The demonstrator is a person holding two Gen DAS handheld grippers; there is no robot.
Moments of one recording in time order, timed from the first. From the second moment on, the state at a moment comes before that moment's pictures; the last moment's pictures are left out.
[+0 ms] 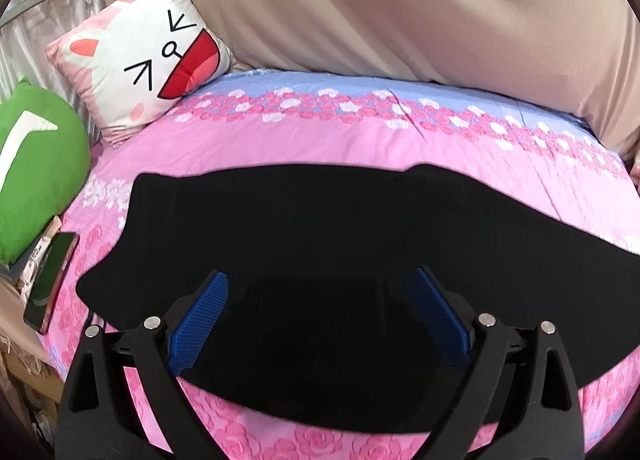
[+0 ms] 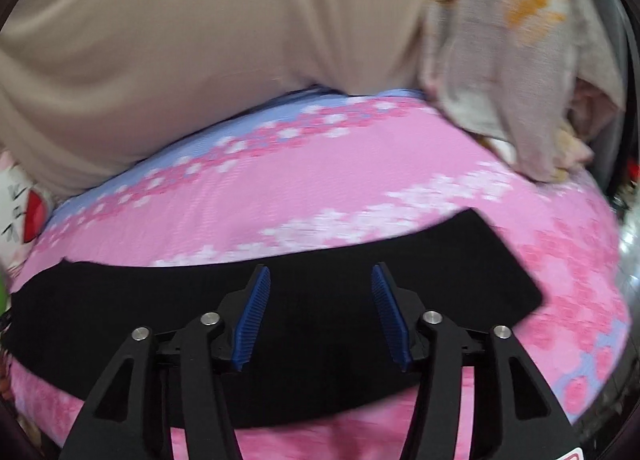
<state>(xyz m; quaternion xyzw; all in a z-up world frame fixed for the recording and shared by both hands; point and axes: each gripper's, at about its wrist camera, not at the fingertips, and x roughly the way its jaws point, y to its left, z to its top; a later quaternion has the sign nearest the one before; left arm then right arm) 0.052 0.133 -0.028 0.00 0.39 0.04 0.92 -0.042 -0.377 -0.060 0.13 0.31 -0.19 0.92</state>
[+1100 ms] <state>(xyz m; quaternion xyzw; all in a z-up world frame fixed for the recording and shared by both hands) 0.035 -0.009 -0.033 0.10 0.41 0.00 0.91 -0.077 -0.493 -0.118 0.27 0.32 -0.20 0.89</state>
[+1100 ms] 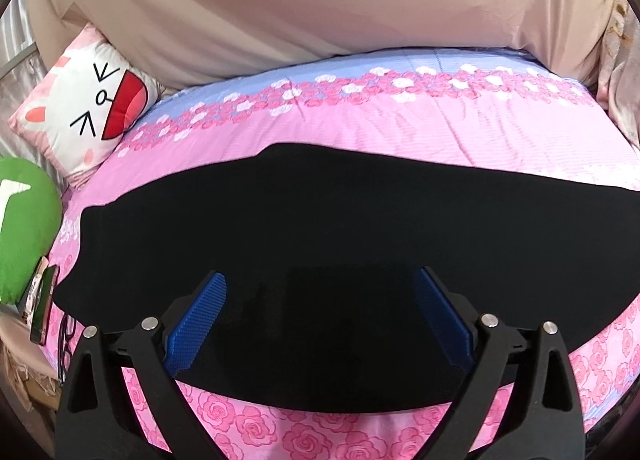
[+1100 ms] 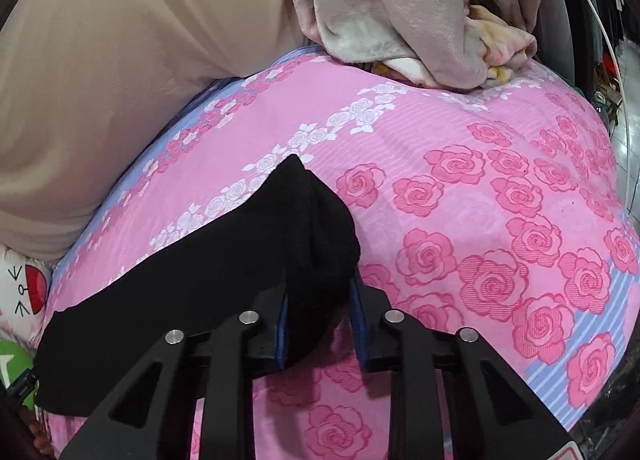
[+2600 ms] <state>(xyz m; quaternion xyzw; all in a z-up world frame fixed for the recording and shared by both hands) 0.028 0.150 -0.050 -0.01 0.42 0.06 0.91 0.050 -0.146 -0.054 0.07 0.37 0.10 0.92</state>
